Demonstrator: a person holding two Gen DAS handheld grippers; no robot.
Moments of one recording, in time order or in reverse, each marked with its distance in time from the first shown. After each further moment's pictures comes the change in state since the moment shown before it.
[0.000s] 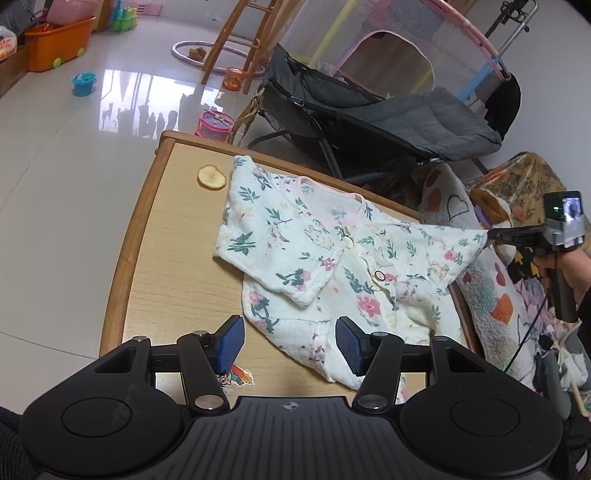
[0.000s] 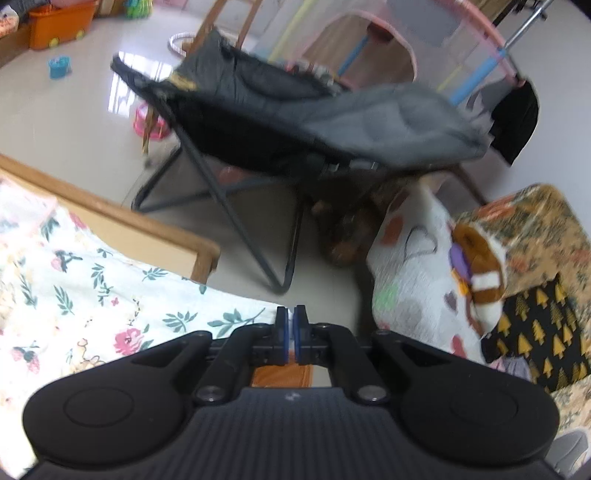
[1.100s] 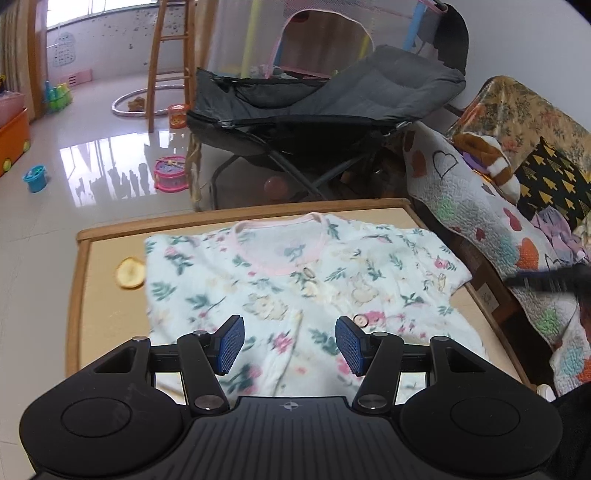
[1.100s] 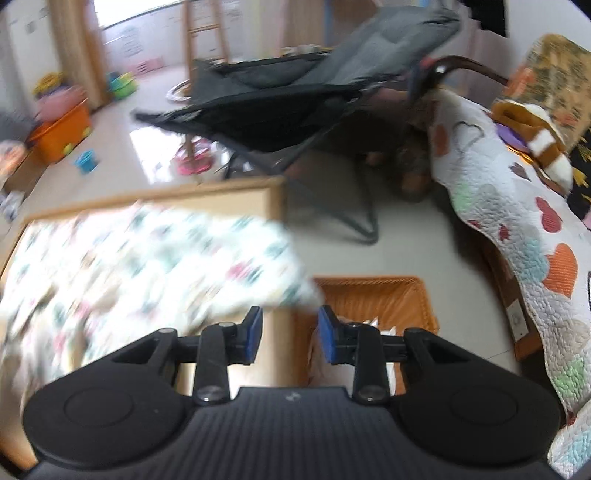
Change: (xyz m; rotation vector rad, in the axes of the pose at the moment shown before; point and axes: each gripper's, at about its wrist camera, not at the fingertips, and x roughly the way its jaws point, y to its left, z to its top) left arm 0.063 -0.081 0.062 0.336 -0.001 0.049; right arm -0.061 -0.007 -0.121 0.395 -0.023 0.334
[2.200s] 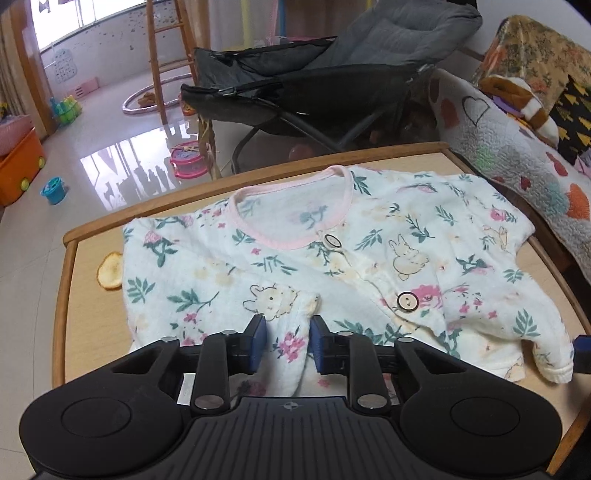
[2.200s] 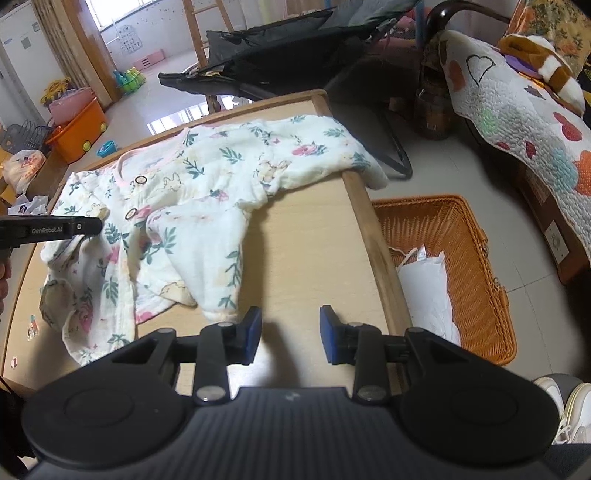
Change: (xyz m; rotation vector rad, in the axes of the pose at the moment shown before) left arm 0.070 -0.015 -0.009 0.104 0.101 0.147; right arm -0.001 0.036 -0.080 0.141 0.083 0.106
